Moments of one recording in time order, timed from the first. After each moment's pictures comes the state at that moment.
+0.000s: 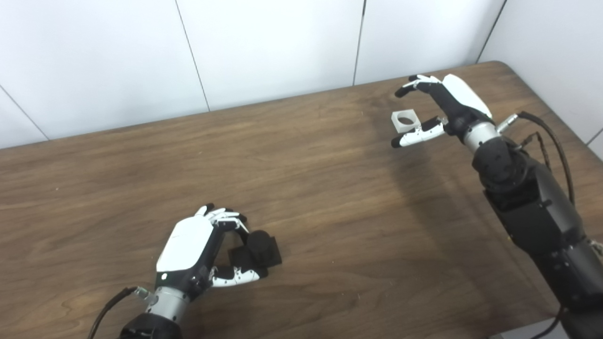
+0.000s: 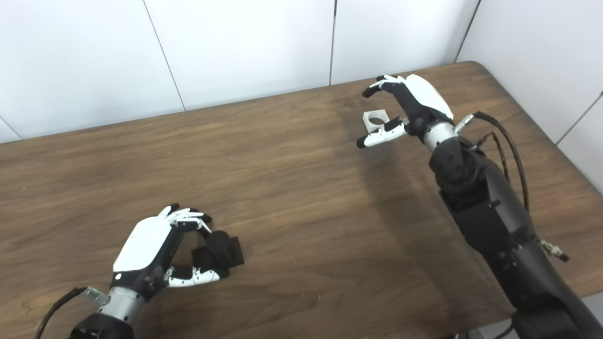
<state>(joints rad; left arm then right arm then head) -0.01 0.23 -0.35 -0.31 0.86 0.10 -0.26 -0.32 -0.59 0.07 -0.11 -0.50 0.44 0.21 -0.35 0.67</state>
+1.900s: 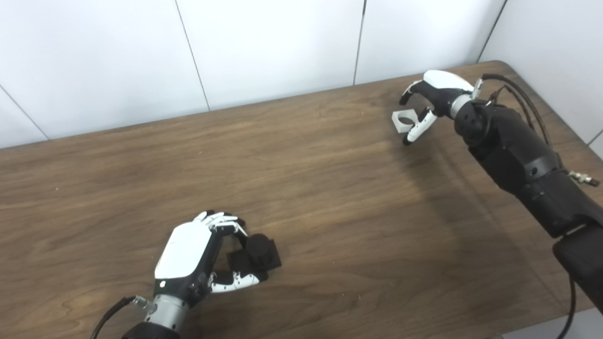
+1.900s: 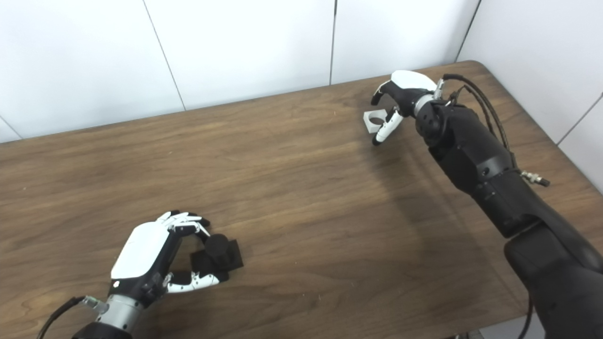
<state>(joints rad) 0.03 0.23 -0.35 -0.31 0.88 0.07 -0.21 -0.58 -0.67 0.30 0.28 -0.68 0.41 0.36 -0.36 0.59</state>
